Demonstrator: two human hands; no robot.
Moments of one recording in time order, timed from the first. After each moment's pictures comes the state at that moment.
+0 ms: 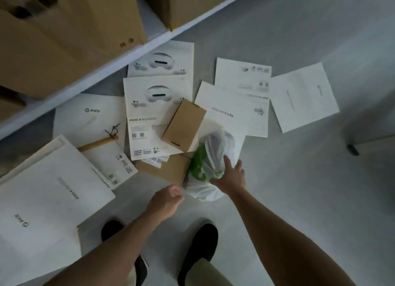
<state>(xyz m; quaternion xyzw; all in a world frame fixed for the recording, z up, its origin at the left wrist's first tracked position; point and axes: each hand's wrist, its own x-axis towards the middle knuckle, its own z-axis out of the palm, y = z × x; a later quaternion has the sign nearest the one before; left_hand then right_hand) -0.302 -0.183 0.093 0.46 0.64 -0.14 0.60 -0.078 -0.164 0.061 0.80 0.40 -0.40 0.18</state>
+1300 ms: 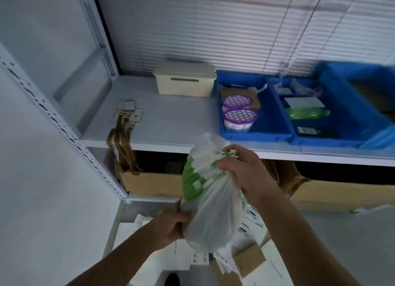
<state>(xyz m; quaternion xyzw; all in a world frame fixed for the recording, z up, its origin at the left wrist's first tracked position) -0.624 -0.203 0.769 0.09 0.45 0.52 0.72 -0.486 -0.061 0.914 0.44 0.61 -0.63 -0.20</state>
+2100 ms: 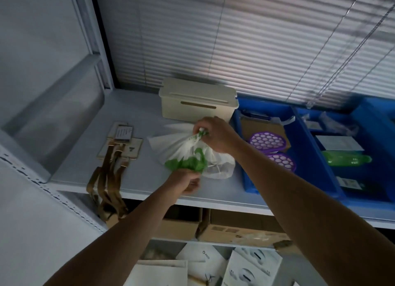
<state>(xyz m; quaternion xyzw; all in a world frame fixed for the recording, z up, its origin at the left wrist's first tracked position) -0.817 0.055 0.729 0.14 0.66 0.48 0.56 -0.753 0.195 0.832 0.26 0.94 -0.18 -0.08</state>
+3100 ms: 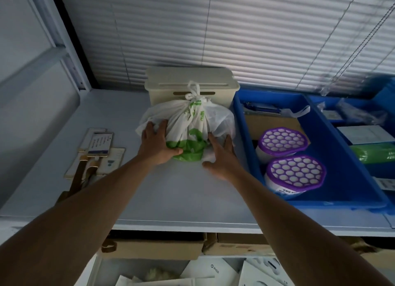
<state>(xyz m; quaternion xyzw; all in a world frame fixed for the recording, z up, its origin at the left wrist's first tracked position) -0.954 0.167 0.669 0.43 0.86 0.22 0.15 -0.743 0.253 0.674 0.45 0.85 -0.27 -0.02</state>
